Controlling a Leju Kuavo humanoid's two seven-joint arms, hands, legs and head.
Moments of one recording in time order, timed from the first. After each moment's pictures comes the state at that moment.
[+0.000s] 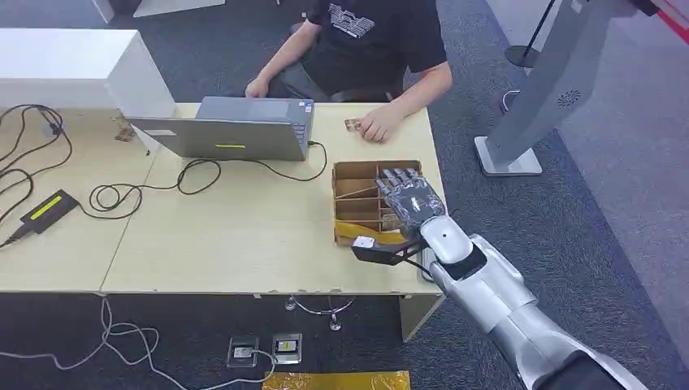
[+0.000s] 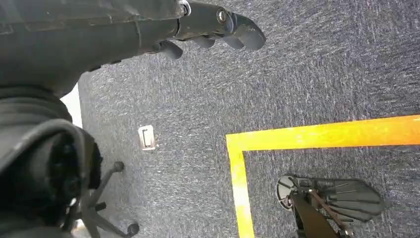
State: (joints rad) left arm -0.18 0.26 -1.48 -0.16 1.23 0.25 0.02; right arm -0.74 -0.06 0.82 -0.65 1.18 -0.07 0.01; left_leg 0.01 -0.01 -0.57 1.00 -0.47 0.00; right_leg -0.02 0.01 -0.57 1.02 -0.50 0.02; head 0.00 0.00
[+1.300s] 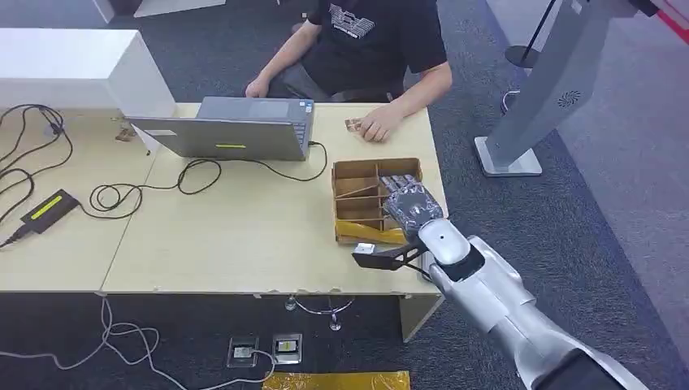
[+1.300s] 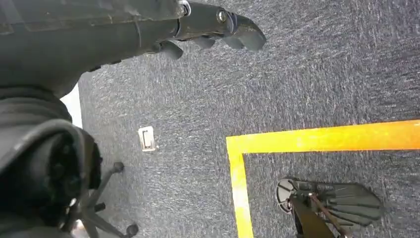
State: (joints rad) left arm -0.18 0.27 -1.48 -0.16 1.24 0.26 0.02; right arm -0.75 -0.06 0.84 -0.61 1.17 -0.06 -0.03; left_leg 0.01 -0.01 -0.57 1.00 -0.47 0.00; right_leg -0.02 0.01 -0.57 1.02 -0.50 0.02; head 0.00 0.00
